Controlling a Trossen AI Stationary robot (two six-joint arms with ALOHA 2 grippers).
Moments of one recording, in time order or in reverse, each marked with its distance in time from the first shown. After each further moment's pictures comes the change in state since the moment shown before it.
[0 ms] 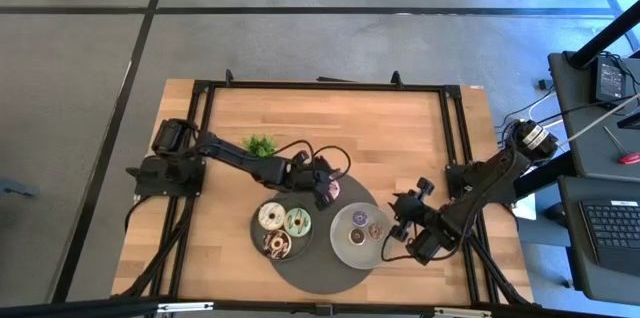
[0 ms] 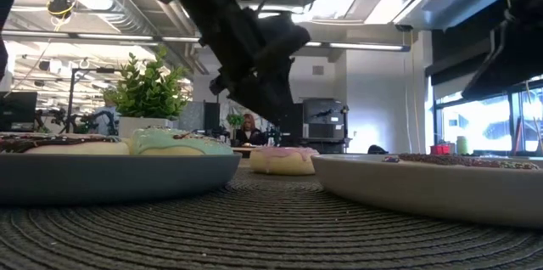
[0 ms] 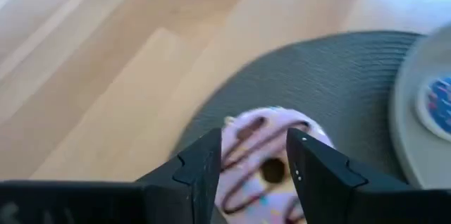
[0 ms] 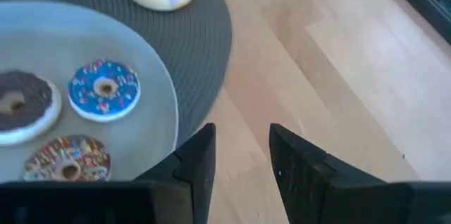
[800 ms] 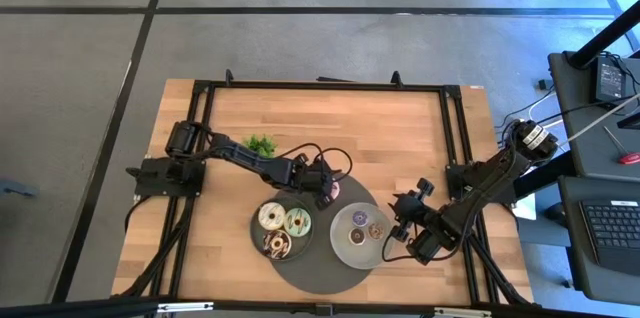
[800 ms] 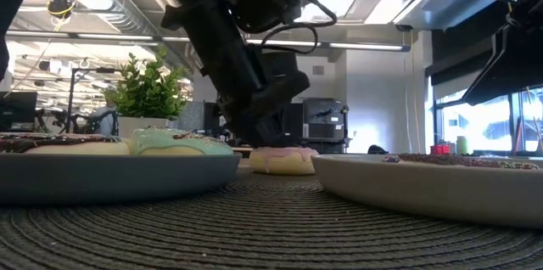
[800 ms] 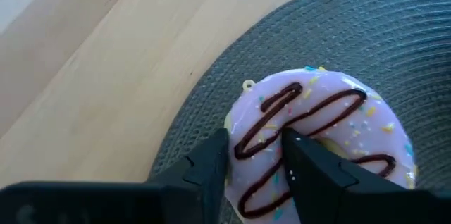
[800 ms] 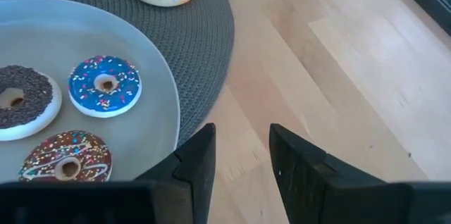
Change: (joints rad) left arm 0.034 0.104 0.002 -0.013 0.058 -0.033; right arm 0.000 0.000 -0.023 0.028 -0.001 -0.001
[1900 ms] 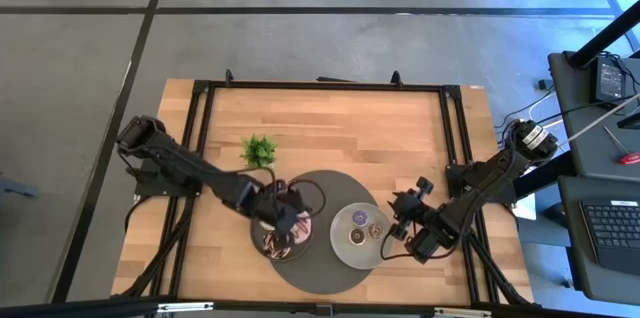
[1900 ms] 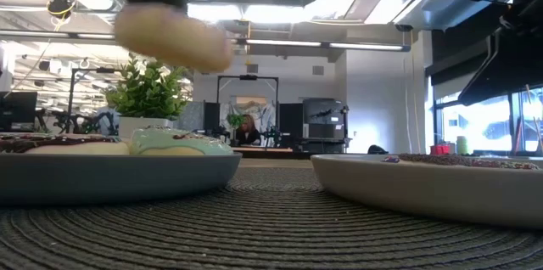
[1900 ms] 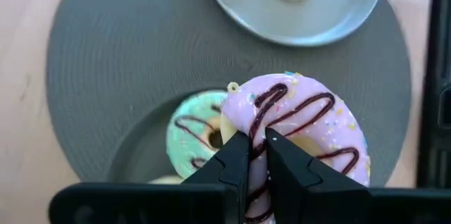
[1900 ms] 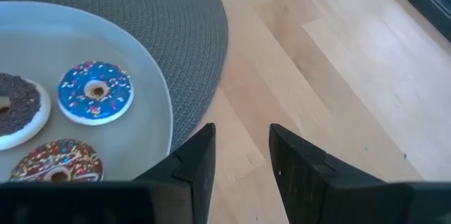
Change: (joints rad) left arm -0.310 -0.353 -0.002 -0.325 0.152 -0.046; right arm -0.021 0.001 0.000 -0.002 0.005 -0.003
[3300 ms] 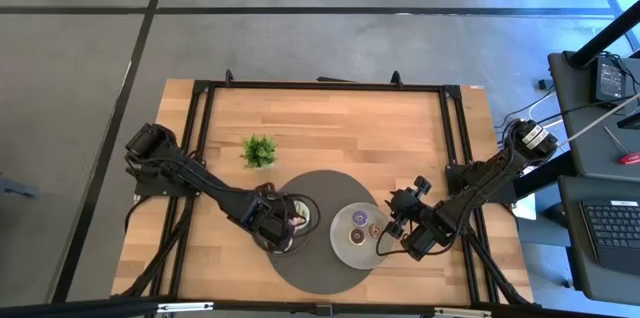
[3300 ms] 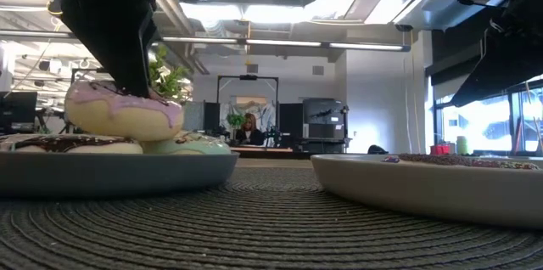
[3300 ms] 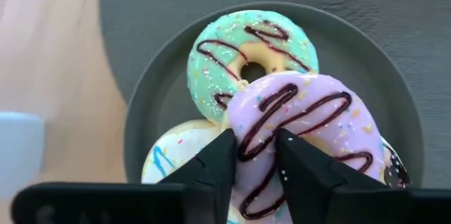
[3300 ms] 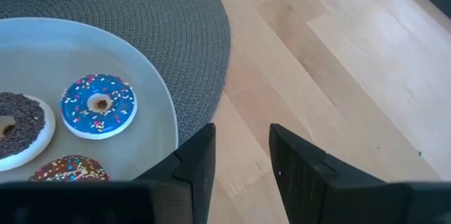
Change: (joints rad) left arm -0.073 0.108 0.000 -0.192 -0.129 -0.127; right arm -0.034 0.000 0.000 0.044 -0.017 -0.001
